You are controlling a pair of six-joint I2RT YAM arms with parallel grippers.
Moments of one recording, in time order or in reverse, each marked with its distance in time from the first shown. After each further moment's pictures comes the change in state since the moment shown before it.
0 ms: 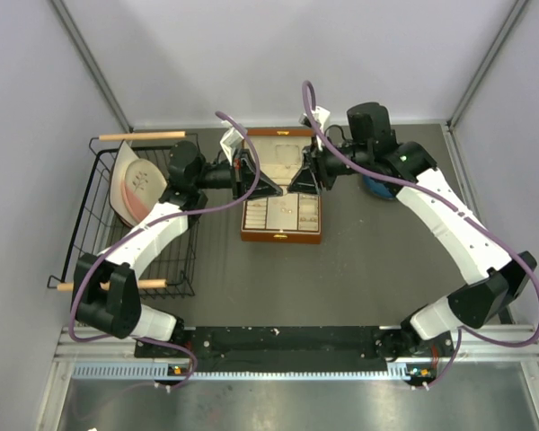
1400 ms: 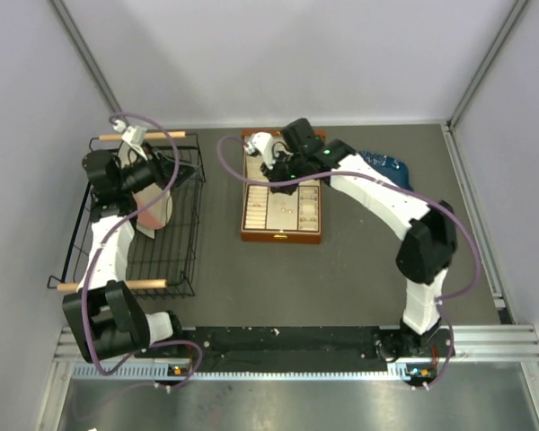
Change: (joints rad) left arm 0.582 -0.148 -0.070 -0.326 -0.106 0.267; right arm 0.123 0.369 0.145 -0.005 0.375 -0.337
